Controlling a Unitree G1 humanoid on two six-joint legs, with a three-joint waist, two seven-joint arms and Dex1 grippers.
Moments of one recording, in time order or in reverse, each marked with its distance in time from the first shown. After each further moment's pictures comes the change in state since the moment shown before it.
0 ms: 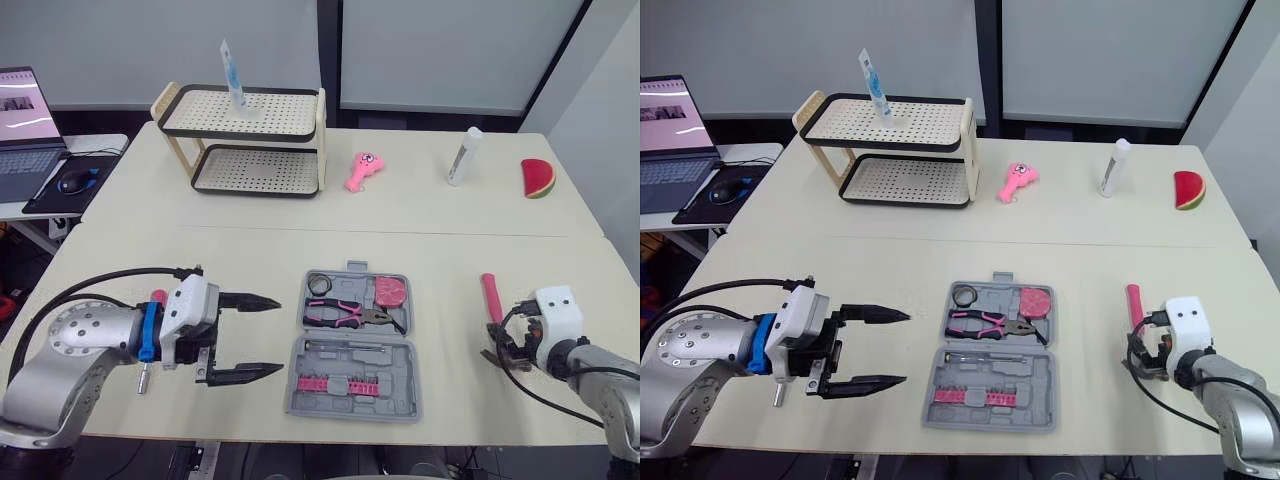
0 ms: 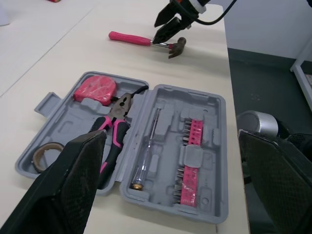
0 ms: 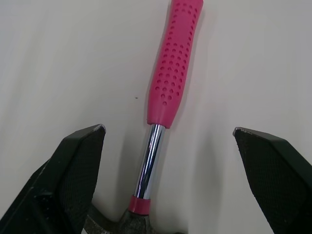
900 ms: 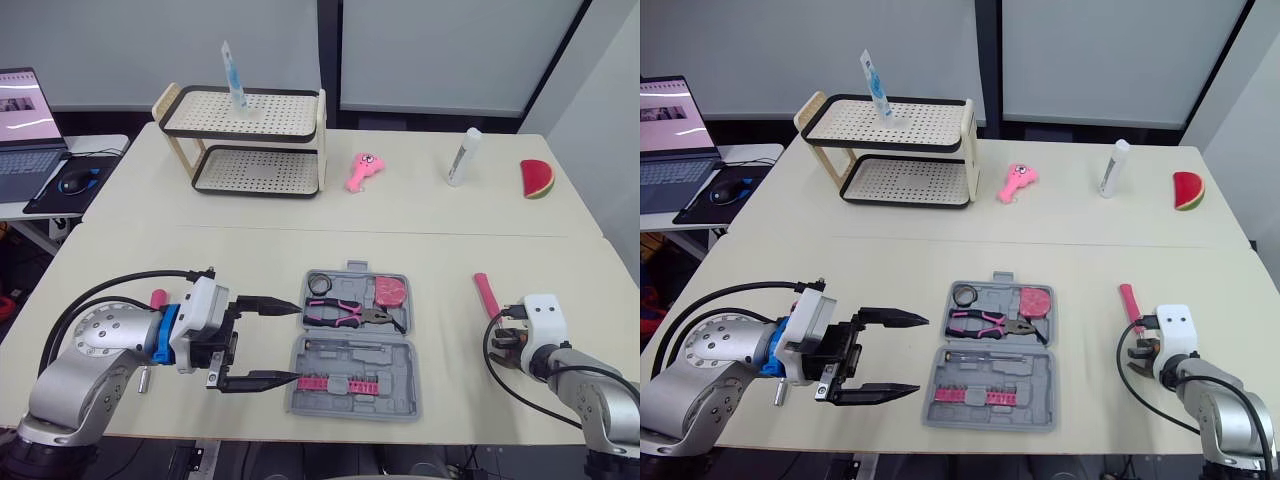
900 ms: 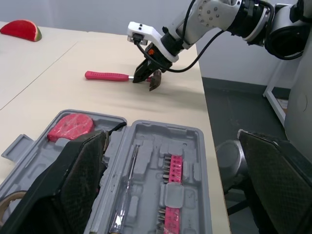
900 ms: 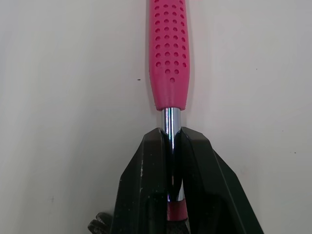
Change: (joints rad) left arm -0.035 -0.075 -0.041 -0.002 -0.070 -0.023 -0.024; right arm -0.015 0.080 0.011 0.052 -0.003 -0.010 -0.063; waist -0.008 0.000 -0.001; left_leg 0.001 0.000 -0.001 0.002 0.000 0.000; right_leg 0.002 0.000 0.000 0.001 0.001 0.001
